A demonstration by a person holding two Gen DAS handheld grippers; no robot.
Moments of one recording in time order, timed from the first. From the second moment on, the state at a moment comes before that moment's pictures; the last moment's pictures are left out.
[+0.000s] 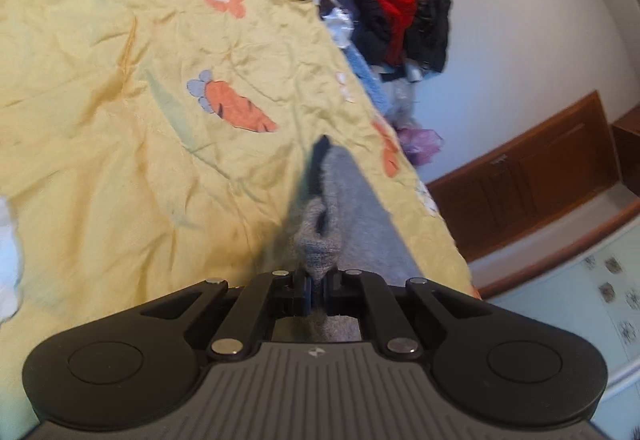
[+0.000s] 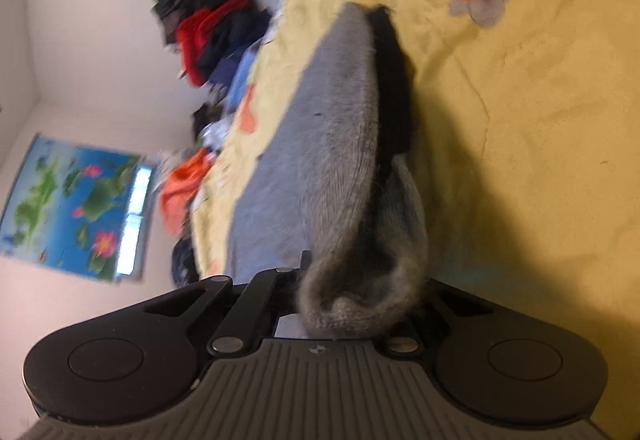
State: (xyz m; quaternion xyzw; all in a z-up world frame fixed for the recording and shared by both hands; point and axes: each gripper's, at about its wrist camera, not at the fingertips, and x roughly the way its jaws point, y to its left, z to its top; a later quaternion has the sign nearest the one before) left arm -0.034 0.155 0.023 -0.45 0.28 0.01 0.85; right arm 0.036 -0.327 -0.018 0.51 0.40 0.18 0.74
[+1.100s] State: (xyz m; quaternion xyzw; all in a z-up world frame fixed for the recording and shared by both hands) left arm 0.181 0.082 0.021 -0.03 0.36 -0.02 0.93; right arm 0.198 -0.298 0.025 0.13 0.41 0.15 0.89
